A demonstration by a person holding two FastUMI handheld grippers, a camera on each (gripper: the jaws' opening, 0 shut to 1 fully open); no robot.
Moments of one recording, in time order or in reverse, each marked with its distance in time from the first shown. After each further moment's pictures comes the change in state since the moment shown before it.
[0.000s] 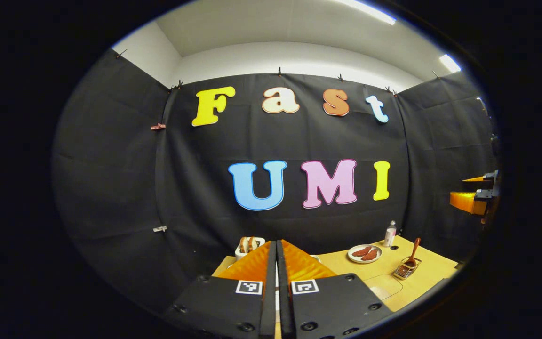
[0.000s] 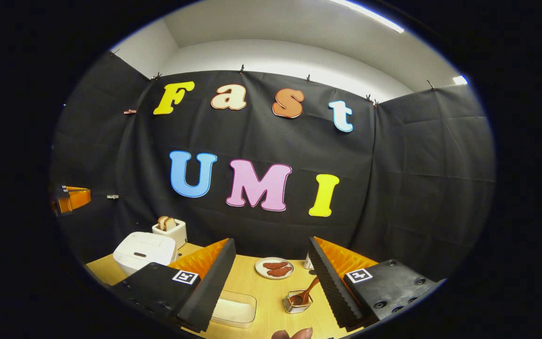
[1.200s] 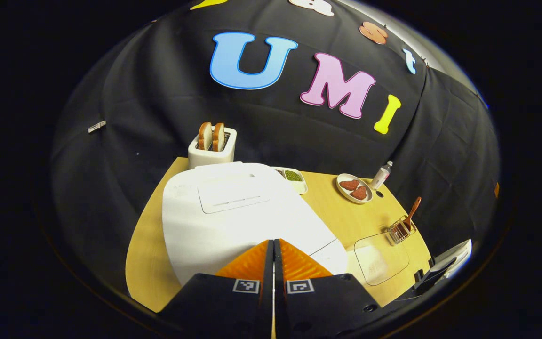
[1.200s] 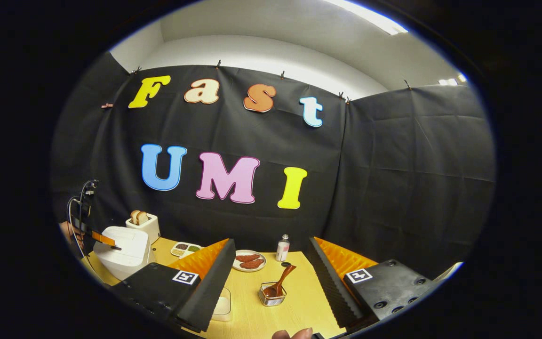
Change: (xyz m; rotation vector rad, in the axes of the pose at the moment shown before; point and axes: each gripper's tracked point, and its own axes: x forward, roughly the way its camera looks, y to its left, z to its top) left arm 0.151 0.016 -0.249 -0.211 0.663 -0.242; right arm -0.025 -0.058 -0.020 -0.021 0.032 -0.186
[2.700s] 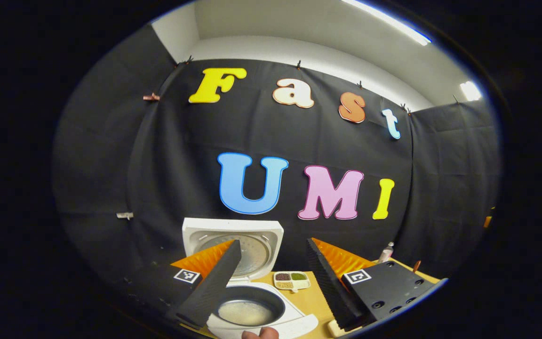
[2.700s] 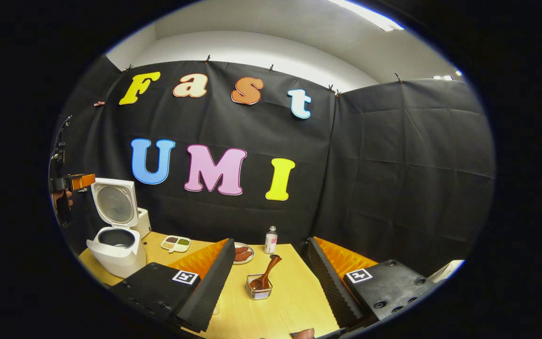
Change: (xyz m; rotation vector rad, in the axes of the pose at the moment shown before) left arm -0.159 -0.060 0.174 0.154 -0.734 0.167; right arm -0.008 -0.042 -0.024 0.018 0.049 -0.029
